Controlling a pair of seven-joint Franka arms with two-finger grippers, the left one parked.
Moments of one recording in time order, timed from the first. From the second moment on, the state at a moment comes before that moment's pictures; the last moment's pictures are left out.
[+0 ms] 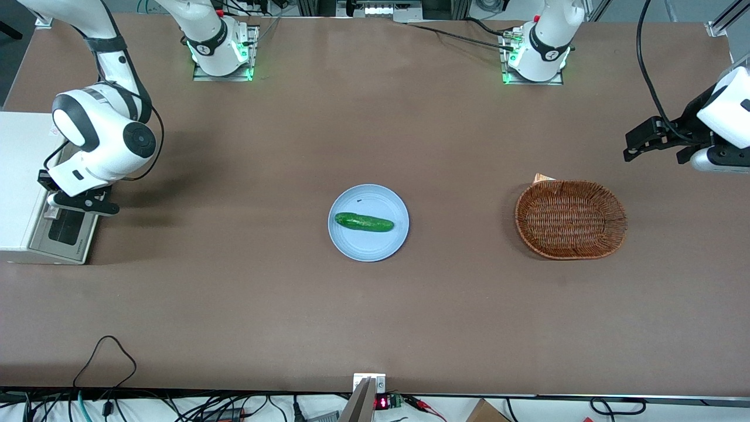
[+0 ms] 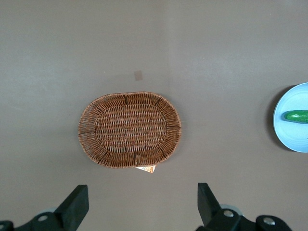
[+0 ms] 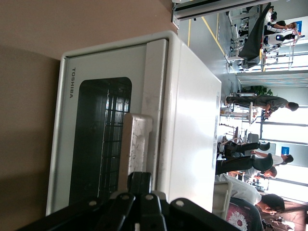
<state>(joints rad) -0.04 0.22 -0.04 -2.21 -1.38 2.13 0.78</state>
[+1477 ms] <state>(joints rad) 0.05 0.27 -0.01 -2.22 -1.38 2.14 0.82</state>
